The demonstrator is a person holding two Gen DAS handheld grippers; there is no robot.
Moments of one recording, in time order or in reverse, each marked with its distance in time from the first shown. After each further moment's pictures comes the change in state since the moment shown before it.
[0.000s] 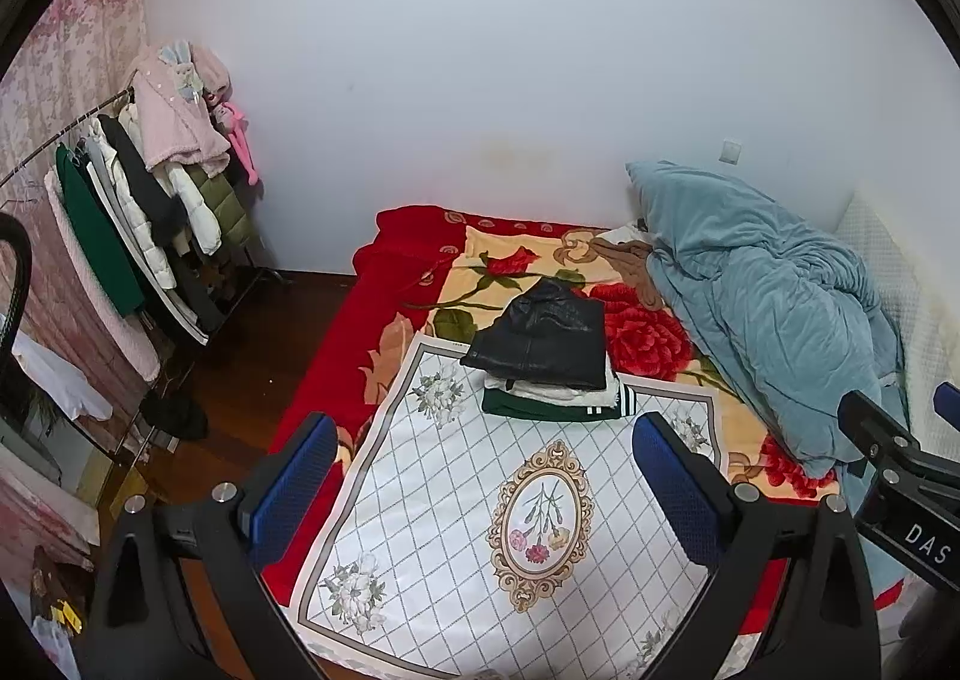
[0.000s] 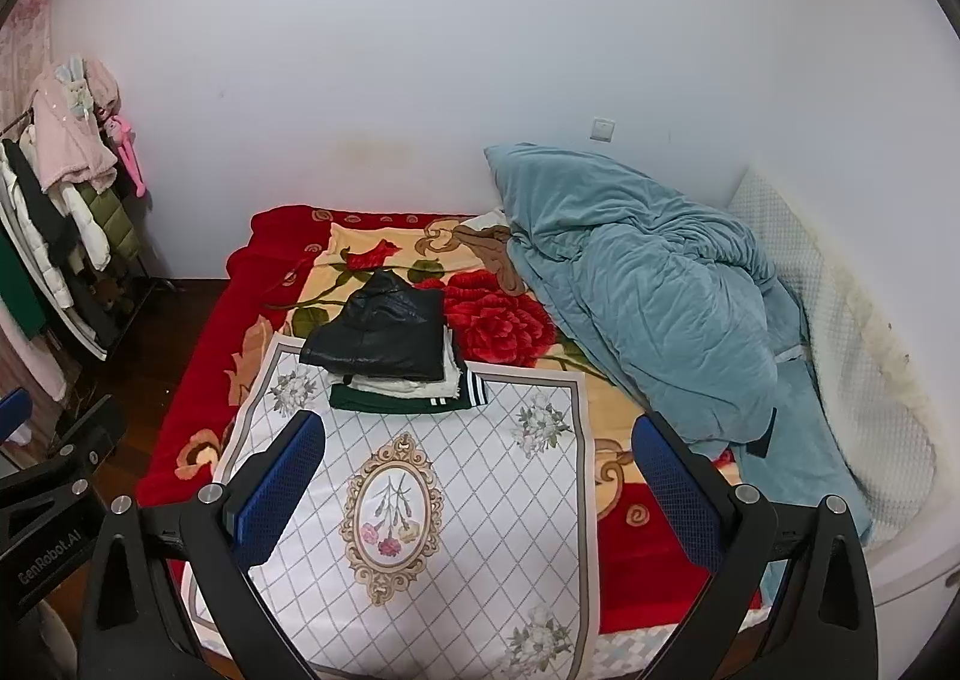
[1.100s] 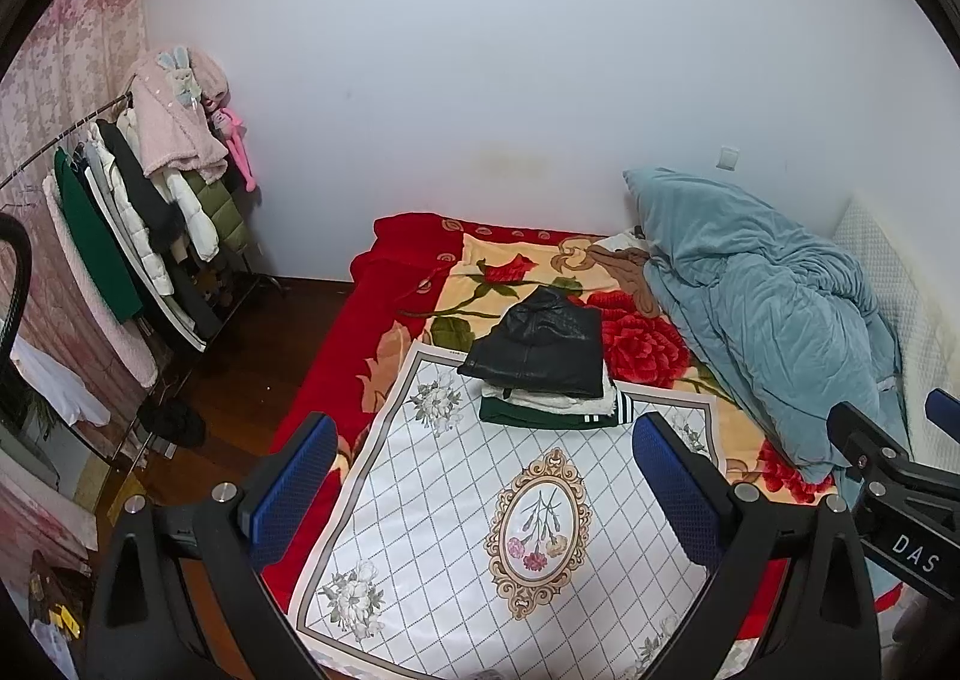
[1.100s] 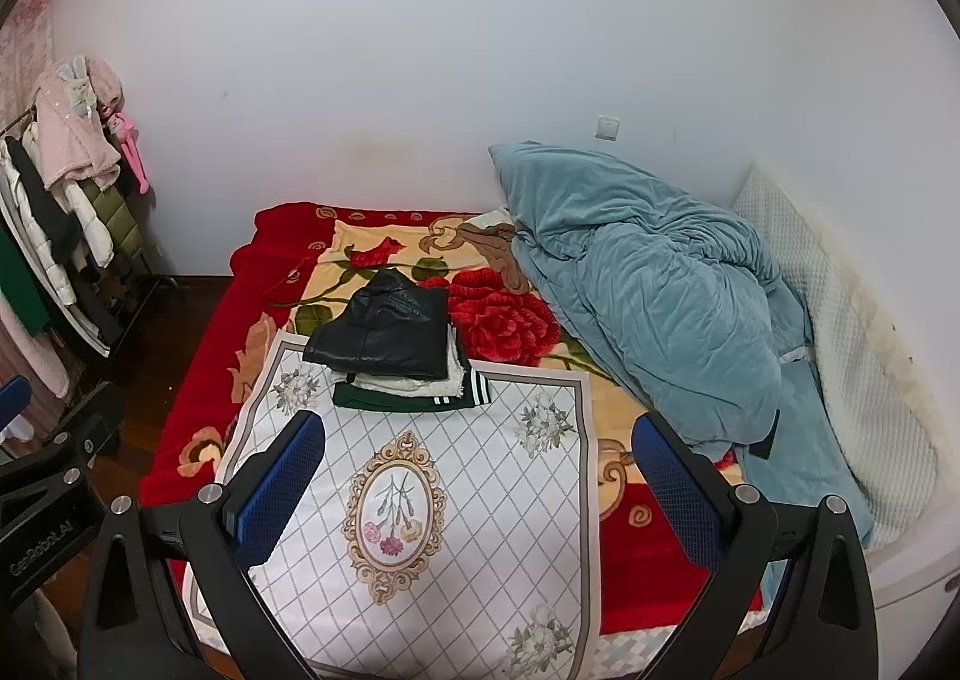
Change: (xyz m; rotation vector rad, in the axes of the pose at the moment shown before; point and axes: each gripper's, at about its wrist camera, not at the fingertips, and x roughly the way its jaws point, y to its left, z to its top) left arm -0.001 0.000 0.009 -0.001 -0.009 -0.005; right arm -0.007 -0.001 -0.010 0.006 0.009 0.000
